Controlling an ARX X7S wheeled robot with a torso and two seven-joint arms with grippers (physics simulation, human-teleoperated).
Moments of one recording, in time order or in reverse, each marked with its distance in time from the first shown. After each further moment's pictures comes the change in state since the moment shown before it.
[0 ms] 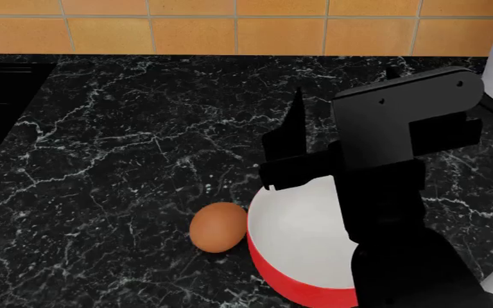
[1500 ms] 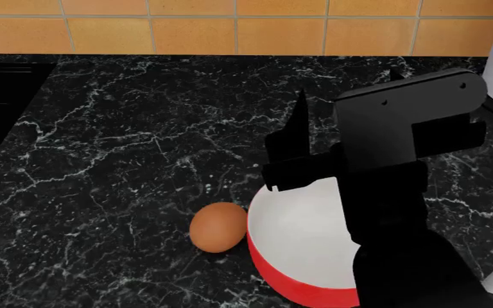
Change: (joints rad) left arm -0.057 0.028 0.106 -0.151 0.121 0.136 0.101; right arm -0.001 0.014 -0.005 -0.006 0.017 0.004 0.024
